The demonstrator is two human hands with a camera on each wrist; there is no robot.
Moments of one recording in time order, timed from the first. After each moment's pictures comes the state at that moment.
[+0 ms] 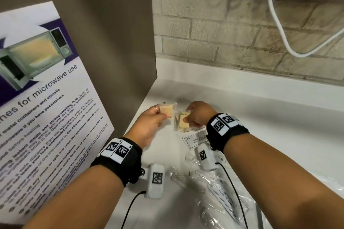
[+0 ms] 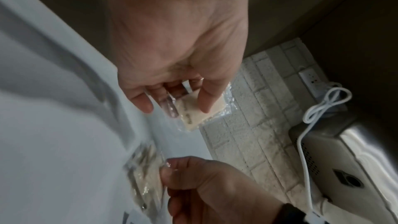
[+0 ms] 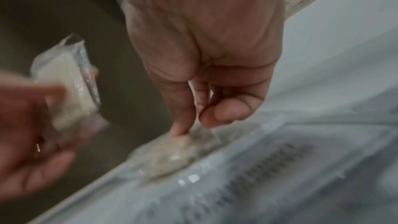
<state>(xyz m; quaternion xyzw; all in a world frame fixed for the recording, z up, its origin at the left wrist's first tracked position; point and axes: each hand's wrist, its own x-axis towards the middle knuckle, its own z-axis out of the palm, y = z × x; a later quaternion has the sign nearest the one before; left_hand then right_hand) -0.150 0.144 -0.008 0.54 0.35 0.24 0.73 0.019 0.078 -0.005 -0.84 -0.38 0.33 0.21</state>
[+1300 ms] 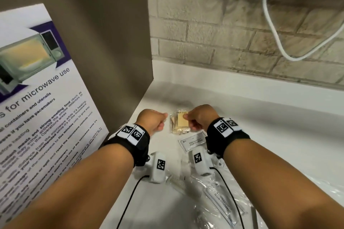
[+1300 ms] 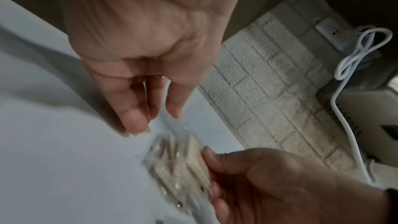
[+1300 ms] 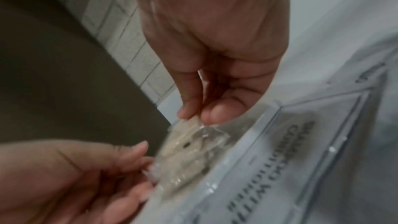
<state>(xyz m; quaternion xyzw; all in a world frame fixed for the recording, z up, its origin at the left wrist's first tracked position) -0.116 0.166 -0.019 0.55 0.50 0.16 0.65 0.023 0.074 0.000 -0.79 -0.16 0.45 0.38</state>
